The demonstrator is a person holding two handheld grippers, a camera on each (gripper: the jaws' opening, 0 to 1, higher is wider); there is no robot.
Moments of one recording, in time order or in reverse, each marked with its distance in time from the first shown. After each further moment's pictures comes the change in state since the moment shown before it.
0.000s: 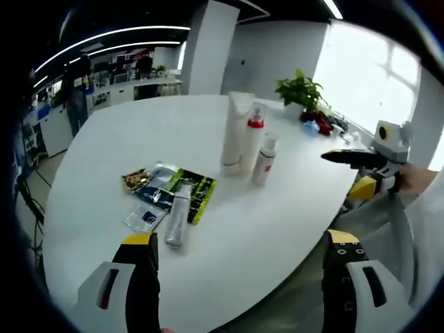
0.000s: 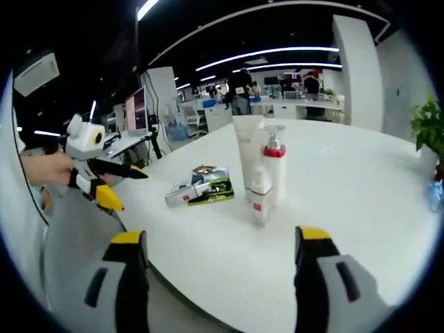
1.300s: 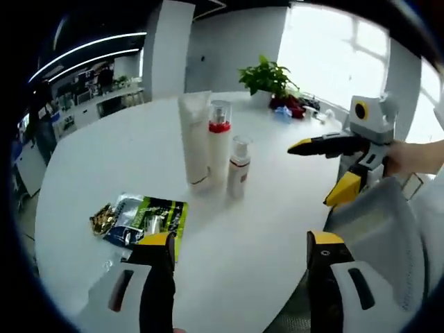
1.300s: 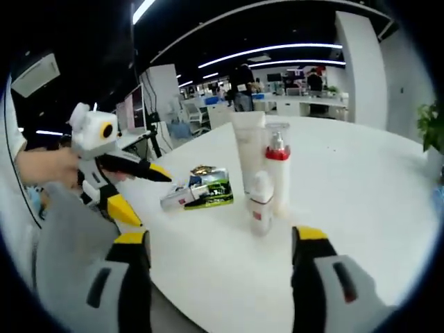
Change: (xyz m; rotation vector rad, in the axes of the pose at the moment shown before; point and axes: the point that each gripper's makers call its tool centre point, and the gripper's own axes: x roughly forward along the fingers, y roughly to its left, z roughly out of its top) left arm 0.045 -0.025 0.022 0.174 0.033 -0.150; right arm 0.023 -0.008 0.005 0.004 0.020 0.026
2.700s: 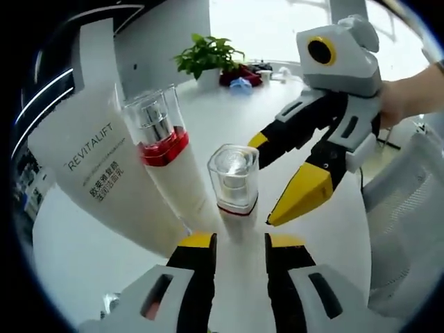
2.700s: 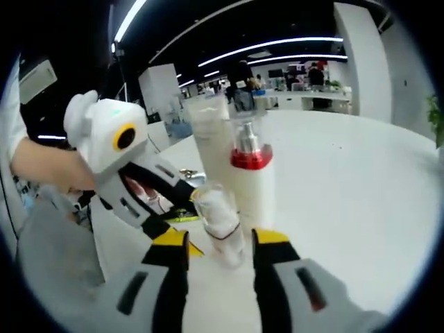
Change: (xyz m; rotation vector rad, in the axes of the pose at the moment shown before) left arm 0.137 -0.002 0.036 0.409 0.129 -0.198; right arm 0.071 -0.059 0.011 0.026 0.004 0.031
